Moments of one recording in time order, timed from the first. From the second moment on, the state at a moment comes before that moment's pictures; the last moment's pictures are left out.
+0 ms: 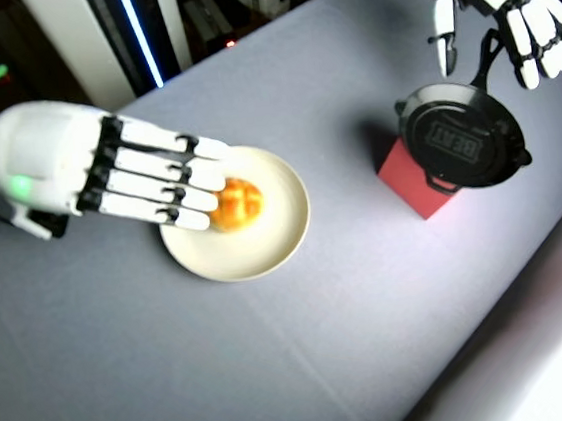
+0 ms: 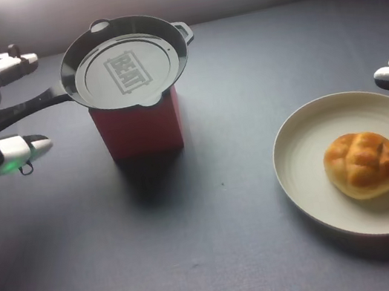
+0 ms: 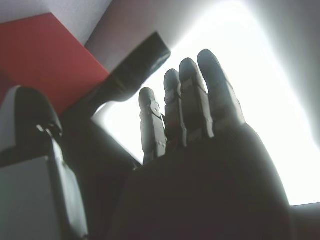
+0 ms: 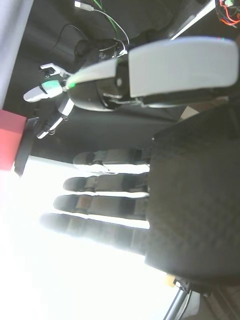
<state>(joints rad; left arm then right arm) 0.69 -1.02 1.21 -0.68 -0.87 1.32 -1.19 -0.88 1.00 0.13 1.39 -0.75</state>
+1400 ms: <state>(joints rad) 0.73 -1.02 1.15 -0.53 -1.09 1.06 -1.21 -0.89 1.00 0.14 1.37 -0.74</state>
